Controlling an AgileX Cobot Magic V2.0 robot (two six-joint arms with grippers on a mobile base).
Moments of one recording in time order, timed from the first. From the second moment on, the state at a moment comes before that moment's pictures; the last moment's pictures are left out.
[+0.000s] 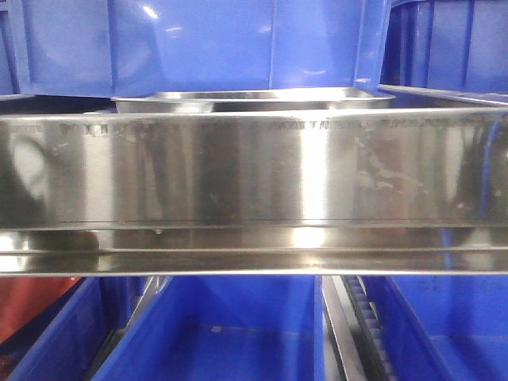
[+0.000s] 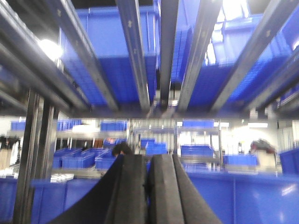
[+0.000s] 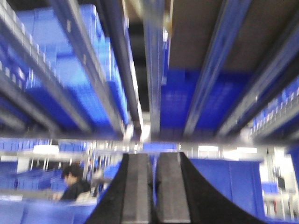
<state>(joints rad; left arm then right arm) -0.02 0.00 -0.08 -0.06 -0.44 0.08 -0.03 0.00 -0.11 0.06 -0.48 -0.08</state>
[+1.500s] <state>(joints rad) -0.02 1.07 -0.80 -0.05 0.23 0.08 -0.03 1.07 -1.02 0.17 0.68 -0.05</state>
